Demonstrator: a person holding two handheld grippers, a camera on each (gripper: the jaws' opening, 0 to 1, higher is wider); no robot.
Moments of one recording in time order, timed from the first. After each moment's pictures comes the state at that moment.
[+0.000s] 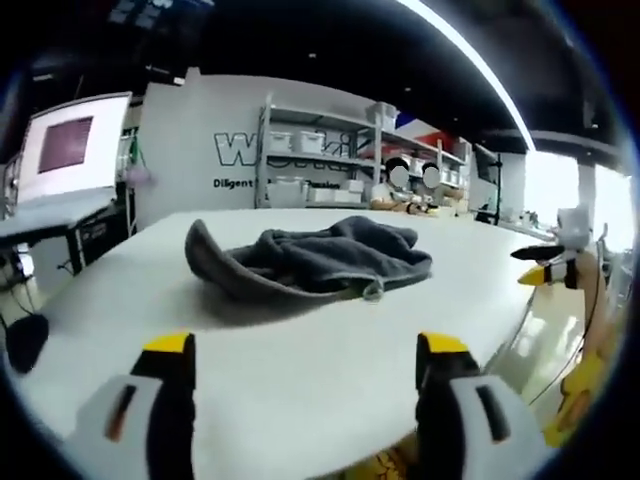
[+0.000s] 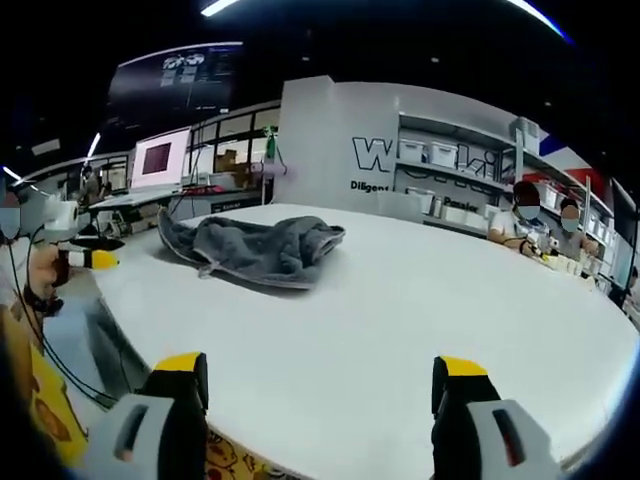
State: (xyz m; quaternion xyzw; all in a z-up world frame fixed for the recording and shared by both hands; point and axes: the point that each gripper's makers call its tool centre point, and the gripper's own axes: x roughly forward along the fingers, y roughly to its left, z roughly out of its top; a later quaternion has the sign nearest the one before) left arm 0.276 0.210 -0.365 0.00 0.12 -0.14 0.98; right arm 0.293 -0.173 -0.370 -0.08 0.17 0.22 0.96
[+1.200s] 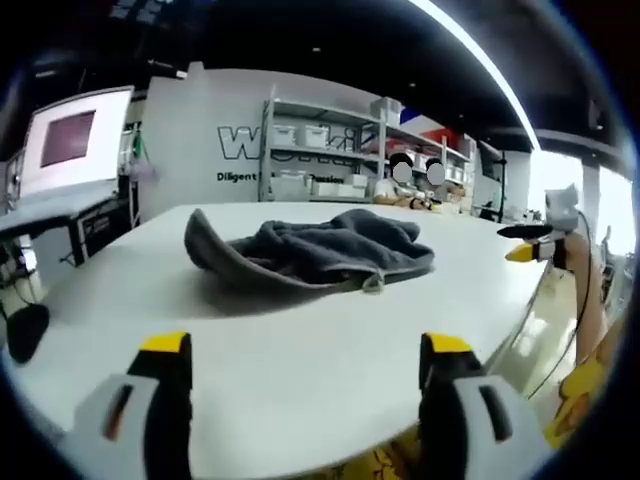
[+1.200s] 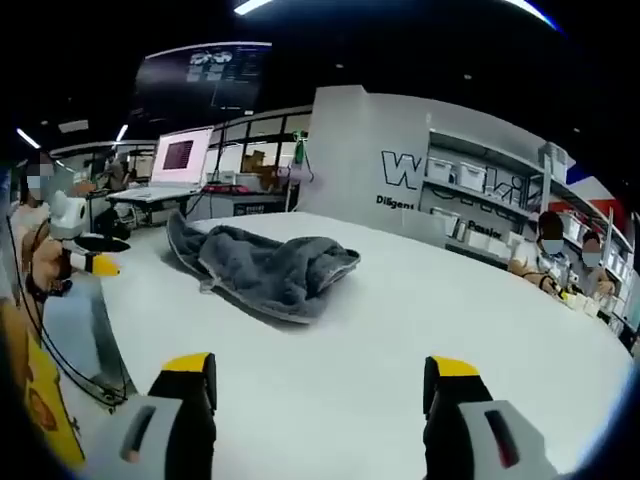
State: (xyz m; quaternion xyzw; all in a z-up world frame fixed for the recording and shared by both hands) left arm 0.274 0.210 -0.375 0.00 0.14 -0.13 0.98; right arm 0.340 -0.160 -0.337 -0.12 0.14 0.29 0.94
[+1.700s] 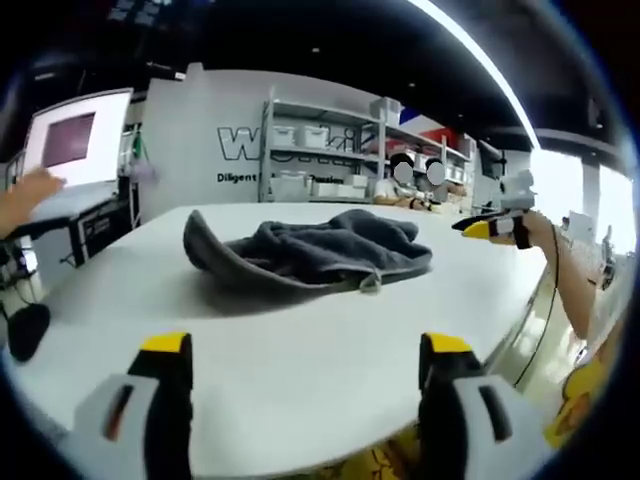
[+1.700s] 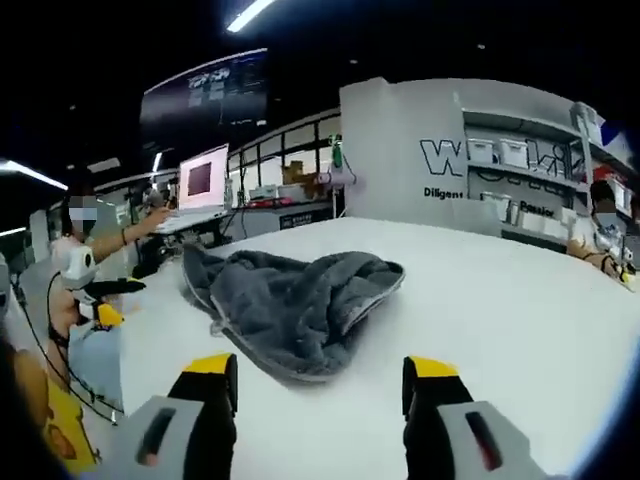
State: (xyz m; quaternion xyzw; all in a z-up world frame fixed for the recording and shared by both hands) left arm 0.270 0.207 -0.374 0.00 0.14 -0.12 0.98; right arm 0.418 -0.105 -0.343 -0.02 0.17 0.41 0.90
